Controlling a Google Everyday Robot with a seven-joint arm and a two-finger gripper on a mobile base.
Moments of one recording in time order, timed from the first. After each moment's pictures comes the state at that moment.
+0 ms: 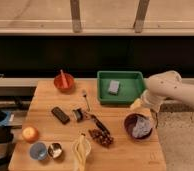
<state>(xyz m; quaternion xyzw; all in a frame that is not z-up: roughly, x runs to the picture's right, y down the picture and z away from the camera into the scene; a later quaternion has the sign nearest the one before) 0.289 0.130 0.769 -0.19 0.20 0.73 0.63</state>
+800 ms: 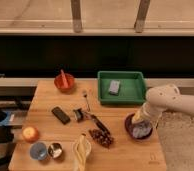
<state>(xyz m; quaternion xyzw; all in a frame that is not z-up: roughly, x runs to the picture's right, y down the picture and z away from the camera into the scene) 0.278 0.186 0.778 -0.22 0.23 0.73 0.60</state>
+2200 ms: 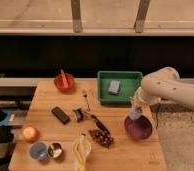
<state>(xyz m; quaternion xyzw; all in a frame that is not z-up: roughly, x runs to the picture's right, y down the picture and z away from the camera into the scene) 0.225 0.067 0.730 -0.15 0.12 0.69 0.70</state>
